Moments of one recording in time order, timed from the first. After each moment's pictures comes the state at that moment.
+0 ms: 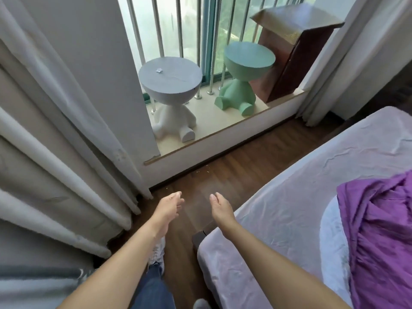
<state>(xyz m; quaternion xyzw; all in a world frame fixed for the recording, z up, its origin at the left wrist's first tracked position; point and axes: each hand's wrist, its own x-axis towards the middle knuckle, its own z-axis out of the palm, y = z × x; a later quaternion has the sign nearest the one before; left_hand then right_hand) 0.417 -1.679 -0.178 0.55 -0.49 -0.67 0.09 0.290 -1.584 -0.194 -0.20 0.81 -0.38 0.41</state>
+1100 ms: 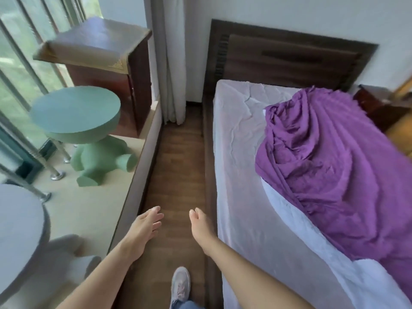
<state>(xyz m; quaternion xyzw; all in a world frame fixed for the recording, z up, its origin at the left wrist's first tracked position) 0.026 -1.955 -0.185 0.24 -0.68 -0.67 -0.20 0.021 -1.790 -0.191 0.17 0.83 -0.47 0.23</state>
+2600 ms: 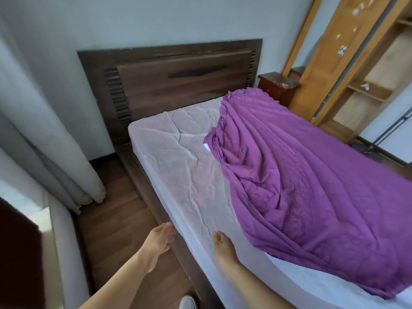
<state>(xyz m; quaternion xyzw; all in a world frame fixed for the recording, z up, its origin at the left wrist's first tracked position) -0.593 -1.812 -0.191 0.02 -0.73 -0.54 -0.42 -0.468 -1.668 -0.230 0.48 0.72 -0.51 0.02</state>
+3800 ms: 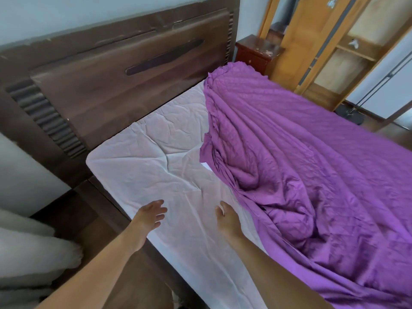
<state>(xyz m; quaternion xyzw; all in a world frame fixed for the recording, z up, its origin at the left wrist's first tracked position) -1.016 -1.616 -0.217 -0.03 -0.71 -0.48 -0.51 -0.836 -1.482 -0.255 0.55 0.71 -0.44 -0.04</state>
